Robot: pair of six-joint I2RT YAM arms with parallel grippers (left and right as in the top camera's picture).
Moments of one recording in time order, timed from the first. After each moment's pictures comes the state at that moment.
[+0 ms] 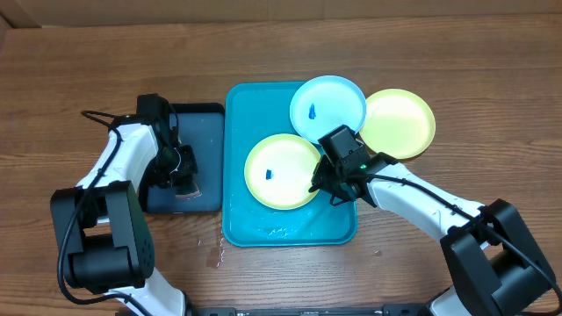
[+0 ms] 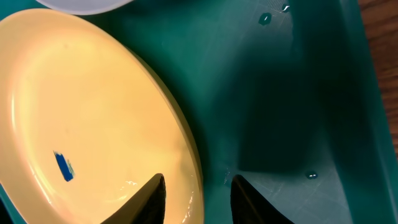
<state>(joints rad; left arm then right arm) 0.10 1.84 1.18 -0.92 0.04 -0.21 0.57 1.71 0.94 -0.41 -0.09 0.98</state>
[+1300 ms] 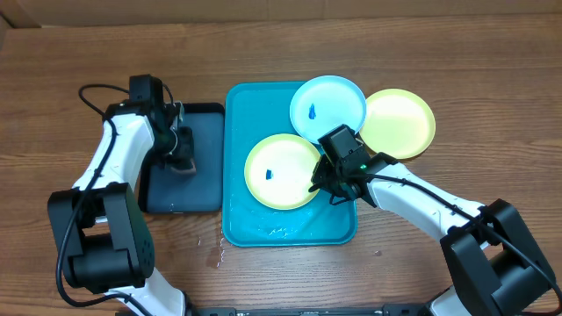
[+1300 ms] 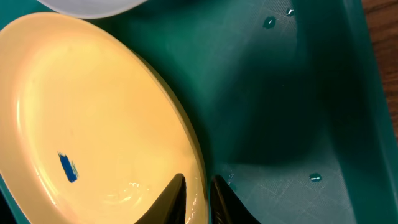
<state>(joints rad) 0.10 1.84 1.27 -0.85 0.06 0.00 0.57 1.71 0.94 -0.40 -0.09 0.99</state>
